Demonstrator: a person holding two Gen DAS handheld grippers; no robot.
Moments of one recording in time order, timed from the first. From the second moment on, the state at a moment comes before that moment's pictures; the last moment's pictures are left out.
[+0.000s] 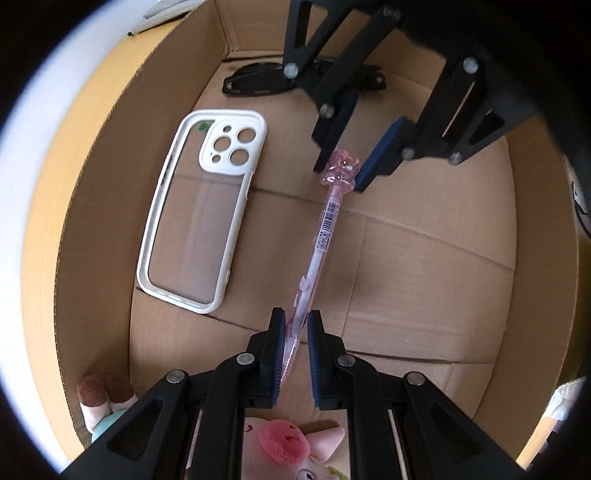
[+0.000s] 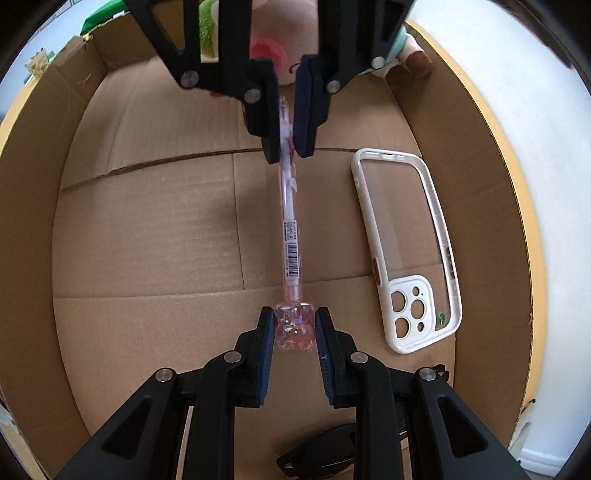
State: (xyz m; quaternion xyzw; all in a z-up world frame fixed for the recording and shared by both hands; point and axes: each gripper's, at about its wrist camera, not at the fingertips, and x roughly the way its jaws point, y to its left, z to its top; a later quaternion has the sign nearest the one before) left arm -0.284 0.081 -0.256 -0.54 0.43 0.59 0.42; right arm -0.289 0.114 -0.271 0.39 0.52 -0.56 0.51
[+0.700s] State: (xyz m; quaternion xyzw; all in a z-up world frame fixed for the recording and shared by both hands) left arm -0.199 -0.009 -0.058 -0.47 0.19 0.82 0.27; right arm -0.211 0.177 -0.095 0.47 0.21 -0.79 0.35
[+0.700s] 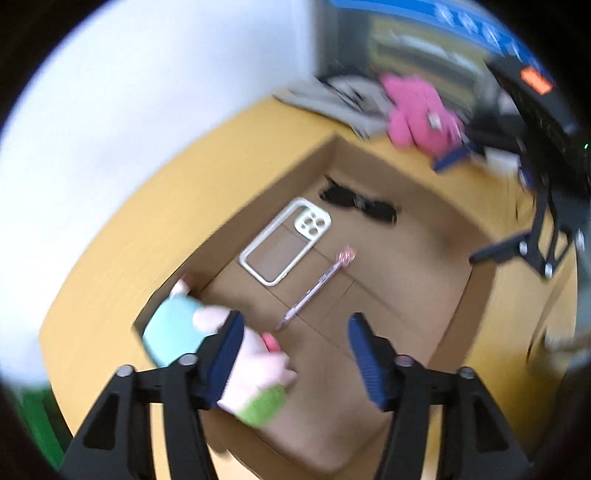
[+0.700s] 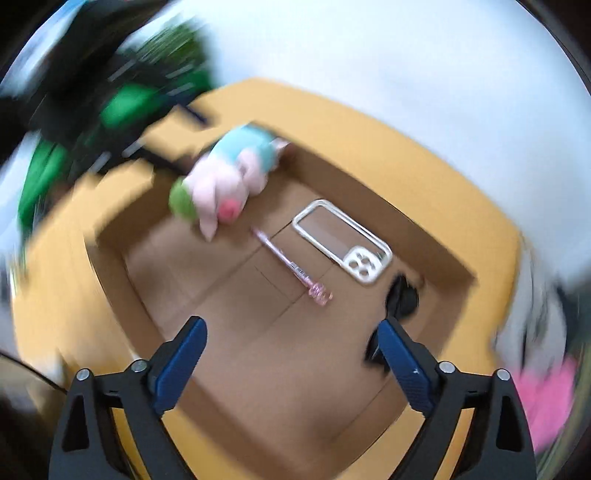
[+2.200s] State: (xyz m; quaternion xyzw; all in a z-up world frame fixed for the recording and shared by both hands) left arm -0.044 -0.012 -0.057 -0.51 -0.07 0.86 0.07; right arm -0.075 0.199 -0.056 0.49 0.03 -0.85 0.19
